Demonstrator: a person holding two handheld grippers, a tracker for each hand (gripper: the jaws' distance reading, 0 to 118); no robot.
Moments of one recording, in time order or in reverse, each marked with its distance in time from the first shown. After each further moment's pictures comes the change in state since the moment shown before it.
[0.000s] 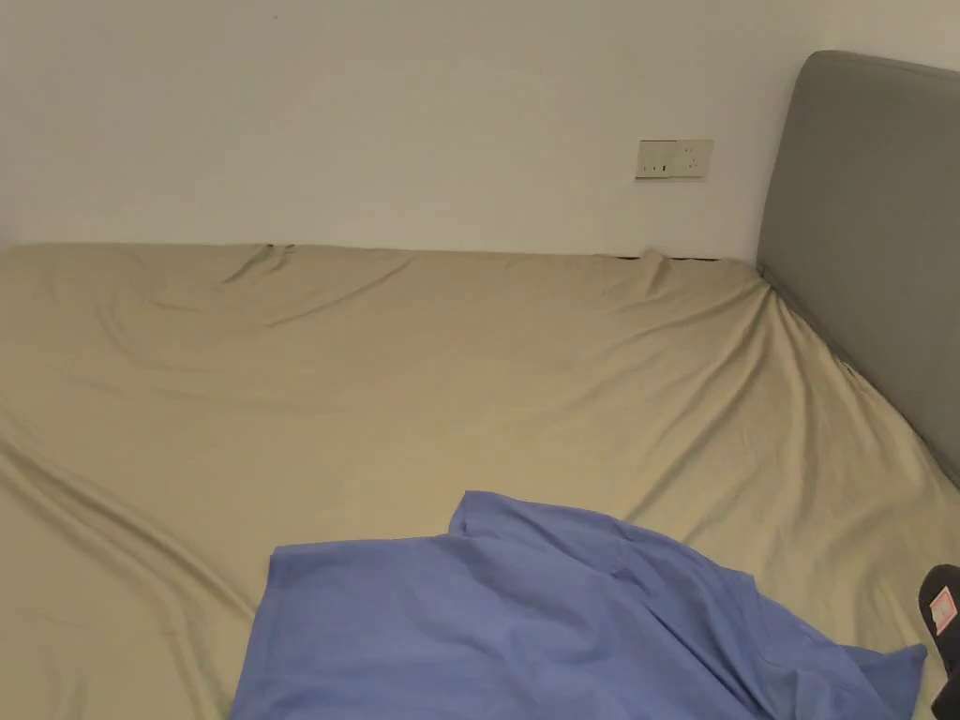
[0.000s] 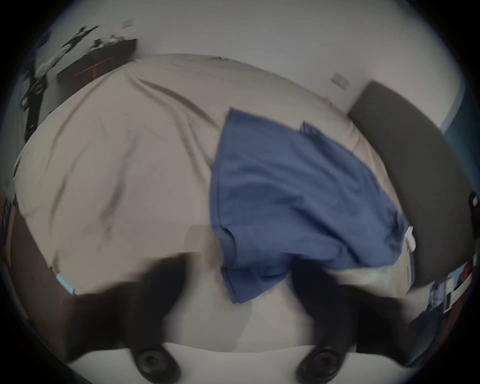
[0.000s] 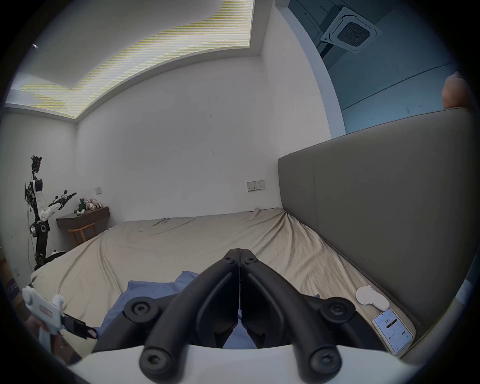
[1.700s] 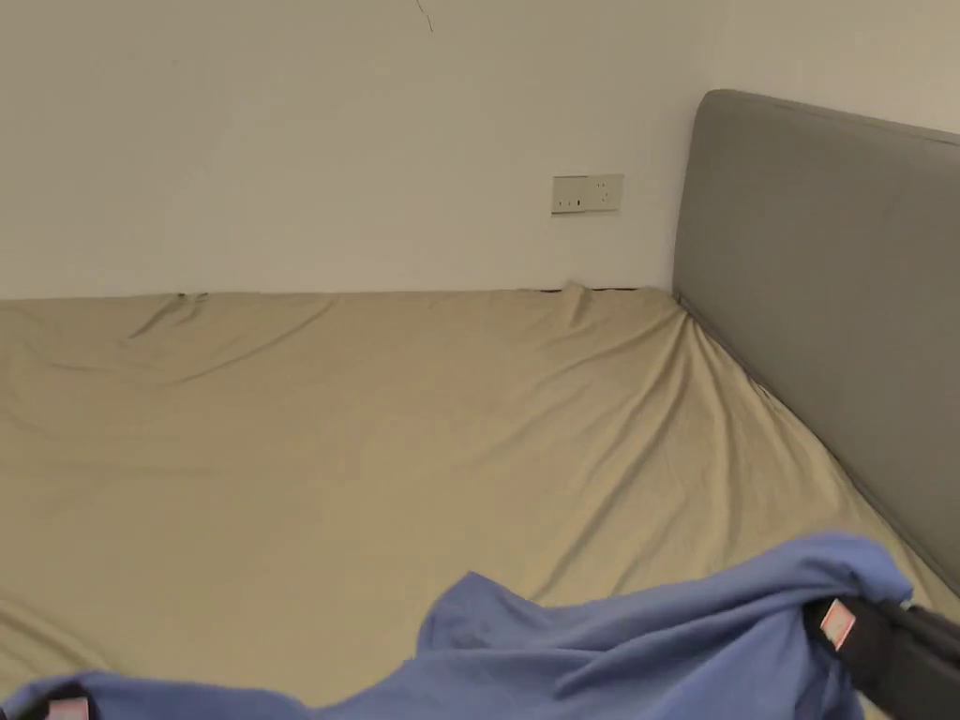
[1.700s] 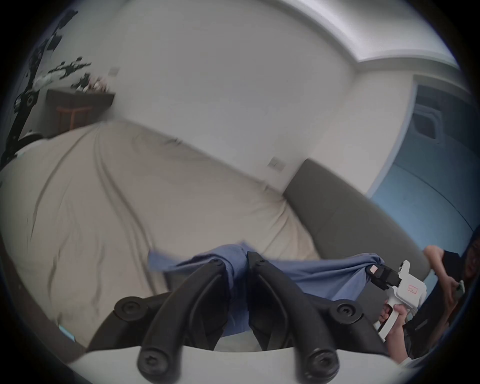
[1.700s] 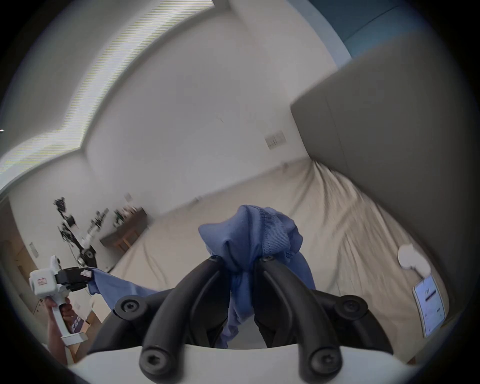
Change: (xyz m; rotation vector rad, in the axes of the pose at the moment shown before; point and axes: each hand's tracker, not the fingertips) left arm 0.026 0.087 0.201 0.587 -0.360 0.040; right arm 0.048 0.062 -0.024 -0.193 0.247 -0.284
